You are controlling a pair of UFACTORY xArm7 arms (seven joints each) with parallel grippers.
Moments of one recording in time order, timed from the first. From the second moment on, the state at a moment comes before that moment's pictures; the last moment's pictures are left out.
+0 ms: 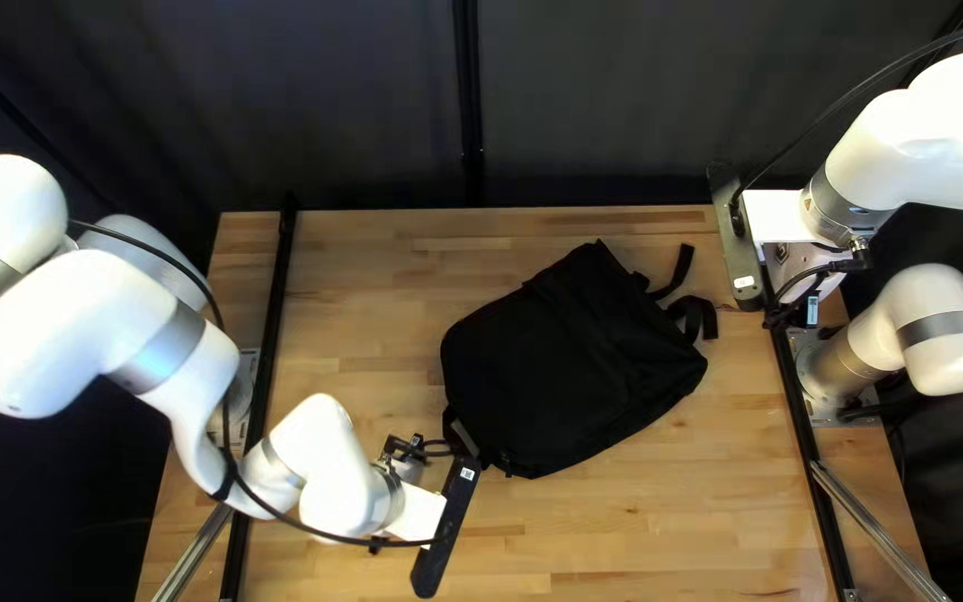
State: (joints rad) left arm -0.49 0.05 -0.13 0.66 0.50 0.66 -0.73; right arm 0.00 -0.79 0.00 0.79 0.00 1.57 0.00
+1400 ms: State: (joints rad) left arm -0.55 0.21 -0.05 0.83 0.90 0.69 -1.80; right arm 0.00 -0.79 0.00 0.79 0.00 1.57 0.00
